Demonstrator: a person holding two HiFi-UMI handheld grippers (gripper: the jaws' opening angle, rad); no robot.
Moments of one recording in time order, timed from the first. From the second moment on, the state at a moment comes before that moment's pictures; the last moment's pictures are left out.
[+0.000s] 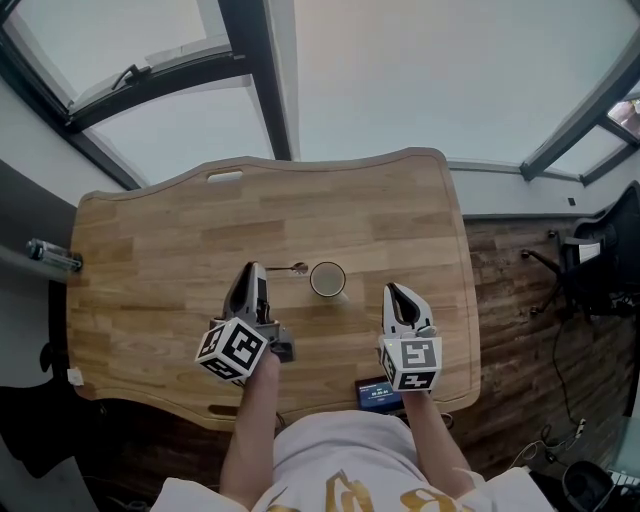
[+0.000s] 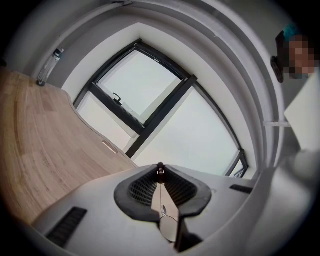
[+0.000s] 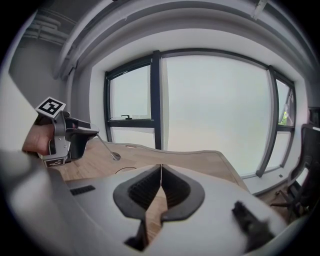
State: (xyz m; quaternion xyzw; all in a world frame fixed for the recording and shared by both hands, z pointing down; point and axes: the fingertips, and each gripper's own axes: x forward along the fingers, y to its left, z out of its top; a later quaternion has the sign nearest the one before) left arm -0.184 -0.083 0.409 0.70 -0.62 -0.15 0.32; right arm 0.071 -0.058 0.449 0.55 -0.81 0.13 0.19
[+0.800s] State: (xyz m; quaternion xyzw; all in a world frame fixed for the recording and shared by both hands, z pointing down) left arm -0.178 -0.085 0.441 0.70 -0.61 -0.12 0.36; right arm 0.064 -0.063 0.473 0.54 -0.81 0.15 0.20
